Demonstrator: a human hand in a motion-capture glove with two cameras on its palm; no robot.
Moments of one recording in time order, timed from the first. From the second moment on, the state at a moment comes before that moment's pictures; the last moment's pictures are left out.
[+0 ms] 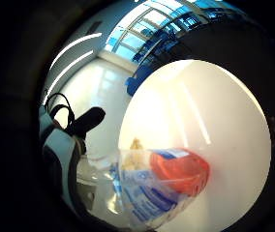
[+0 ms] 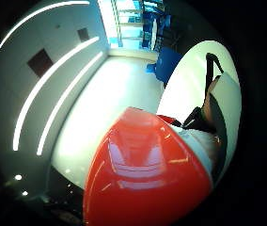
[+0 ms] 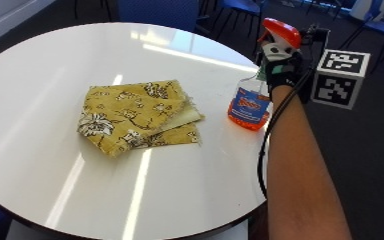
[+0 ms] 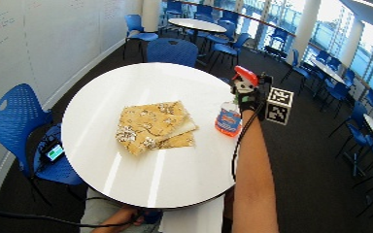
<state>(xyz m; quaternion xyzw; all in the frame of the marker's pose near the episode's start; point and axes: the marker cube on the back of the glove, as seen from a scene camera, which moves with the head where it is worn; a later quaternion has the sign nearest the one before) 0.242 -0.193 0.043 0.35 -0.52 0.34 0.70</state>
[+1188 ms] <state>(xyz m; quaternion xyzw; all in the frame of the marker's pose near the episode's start) 0.192 -0.215 0.023 0.23 -0.27 0.30 0.89</state>
